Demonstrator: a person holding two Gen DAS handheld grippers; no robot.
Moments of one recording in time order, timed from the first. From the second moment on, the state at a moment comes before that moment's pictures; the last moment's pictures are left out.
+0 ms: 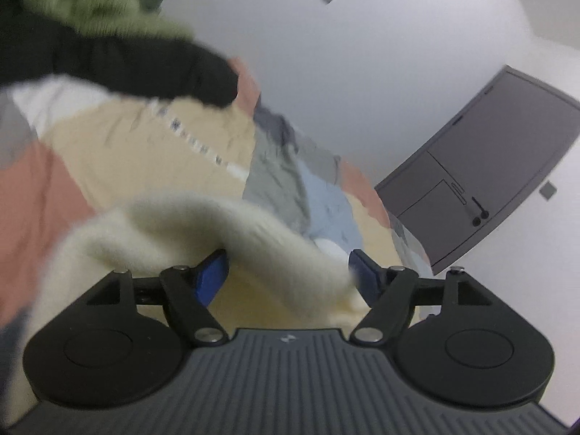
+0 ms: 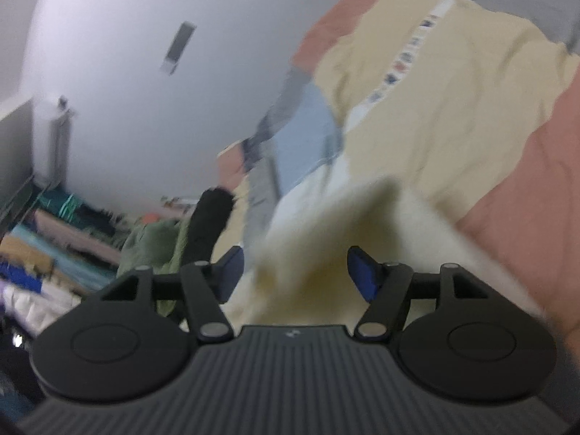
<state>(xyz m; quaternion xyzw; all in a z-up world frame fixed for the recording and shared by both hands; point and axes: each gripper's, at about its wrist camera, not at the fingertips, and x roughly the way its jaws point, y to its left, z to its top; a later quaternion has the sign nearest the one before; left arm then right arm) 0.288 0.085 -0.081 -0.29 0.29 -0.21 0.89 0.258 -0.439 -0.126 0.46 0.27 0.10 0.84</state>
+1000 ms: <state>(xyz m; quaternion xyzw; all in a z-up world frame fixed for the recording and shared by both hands) 0.362 0.052 -0.126 -0.10 0.37 -0.09 0.92 0.327 -0.370 -0.146 0.20 0.33 0.03 0.92</state>
